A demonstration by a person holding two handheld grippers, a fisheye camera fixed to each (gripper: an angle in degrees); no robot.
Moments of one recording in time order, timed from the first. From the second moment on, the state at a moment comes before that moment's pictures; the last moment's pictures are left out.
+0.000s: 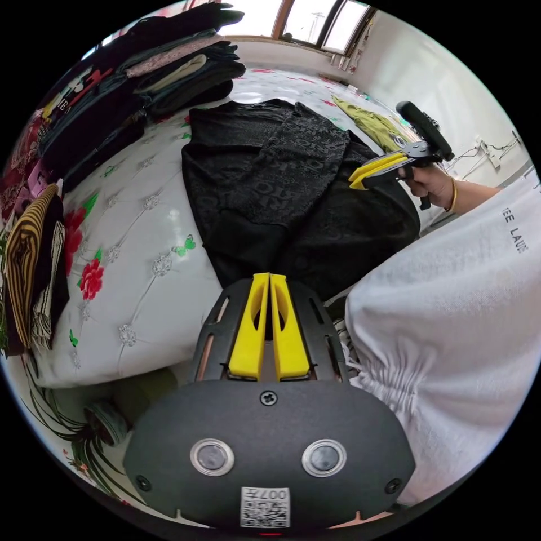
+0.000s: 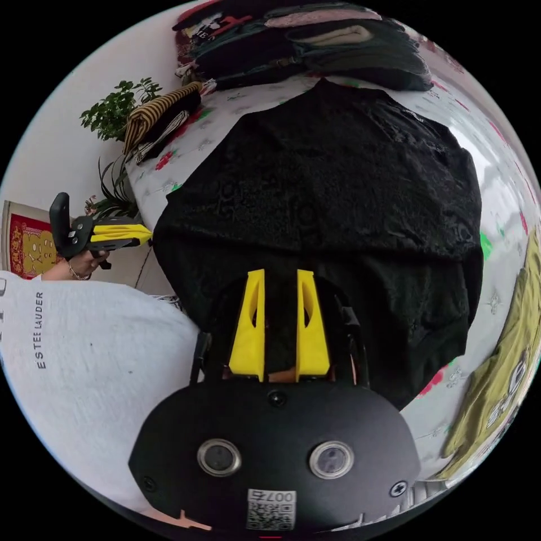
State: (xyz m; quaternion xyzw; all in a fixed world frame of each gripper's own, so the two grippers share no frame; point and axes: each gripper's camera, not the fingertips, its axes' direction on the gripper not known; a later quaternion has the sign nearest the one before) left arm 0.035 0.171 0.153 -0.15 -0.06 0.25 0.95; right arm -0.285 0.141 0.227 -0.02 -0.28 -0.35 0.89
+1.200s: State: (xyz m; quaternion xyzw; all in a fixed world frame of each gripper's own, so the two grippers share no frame) left arm -0.013 0.051 0.155 -0.15 0.02 0.00 0.99; right arm -0.044 0.101 0.159 0.06 -0.34 -0.09 0.94
